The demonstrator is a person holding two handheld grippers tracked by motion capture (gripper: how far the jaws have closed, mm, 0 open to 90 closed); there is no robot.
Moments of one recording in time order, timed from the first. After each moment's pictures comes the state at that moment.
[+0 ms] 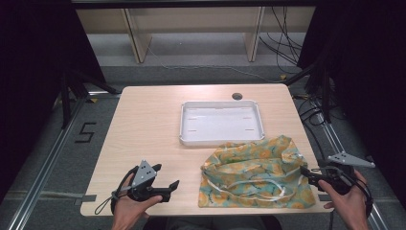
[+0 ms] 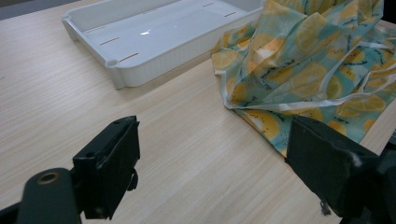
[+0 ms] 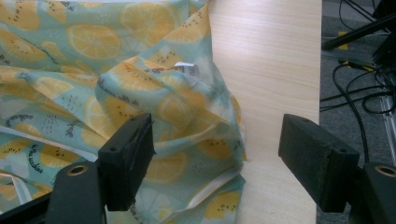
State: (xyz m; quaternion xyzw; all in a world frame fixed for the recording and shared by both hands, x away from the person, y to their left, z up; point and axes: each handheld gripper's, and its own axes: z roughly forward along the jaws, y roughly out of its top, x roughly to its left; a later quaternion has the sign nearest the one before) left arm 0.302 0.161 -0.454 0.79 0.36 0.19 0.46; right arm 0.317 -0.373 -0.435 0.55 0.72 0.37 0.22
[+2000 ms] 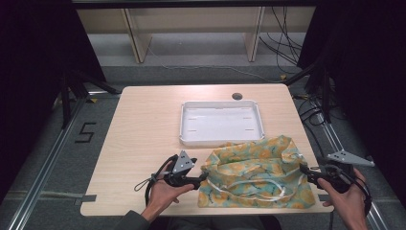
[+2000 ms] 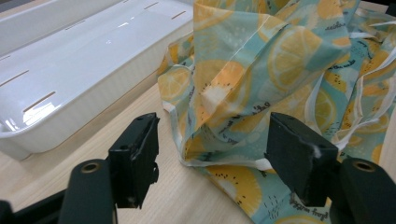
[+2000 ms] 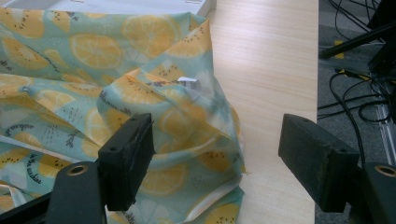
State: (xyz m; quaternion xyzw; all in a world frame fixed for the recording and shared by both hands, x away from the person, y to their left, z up) left arm 0.352 0.081 -0.474 0.83 0.28 0.16 0.45; right arm 0.320 -0.371 -0.432 0.53 0.72 0.38 0.23
